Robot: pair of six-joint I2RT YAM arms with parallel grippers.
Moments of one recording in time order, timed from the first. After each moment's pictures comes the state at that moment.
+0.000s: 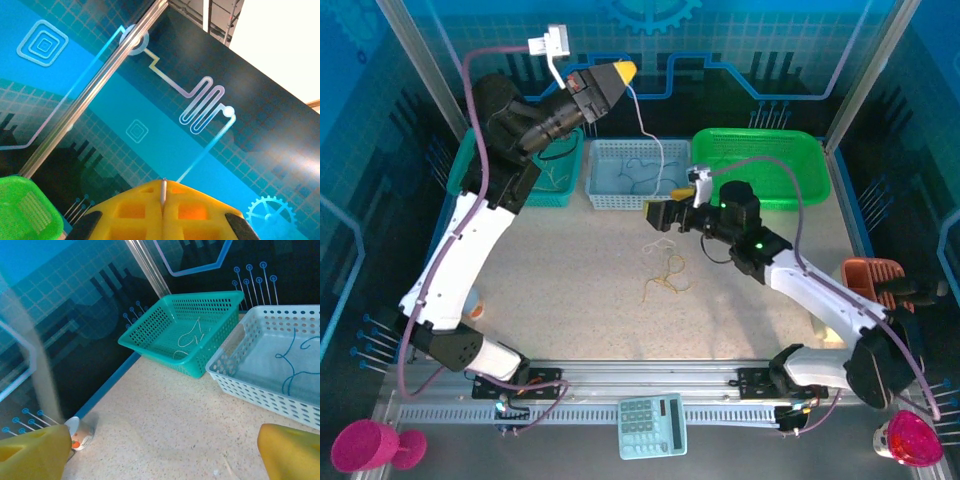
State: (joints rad) left arm -0.42 1.48 1.86 -0.02 0.55 -0.93; right arm 0.58 1.28 0.93 0.13 -0.30 0.45
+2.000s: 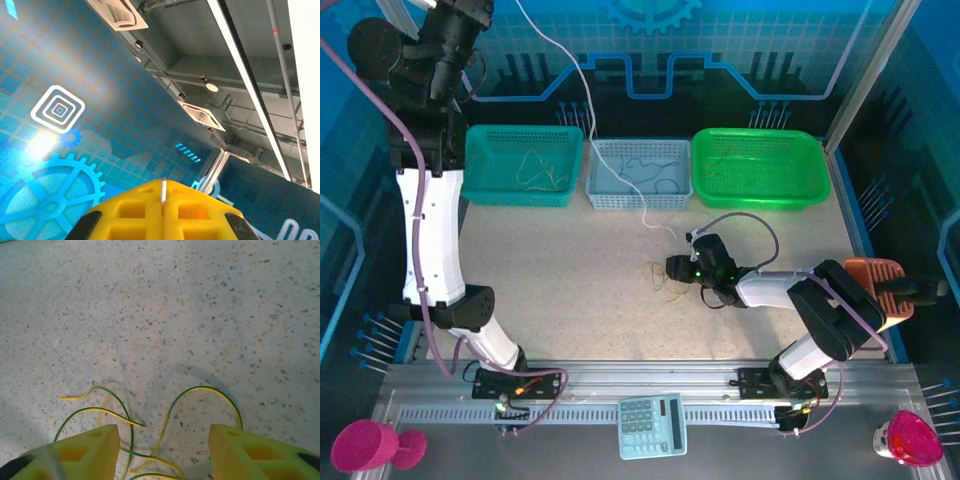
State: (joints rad) left arm -0.03 1.69 2.45 -0.14 0.28 -0.88; right arm 0.61 1.54 0.54 0.29 -0.04 0.55
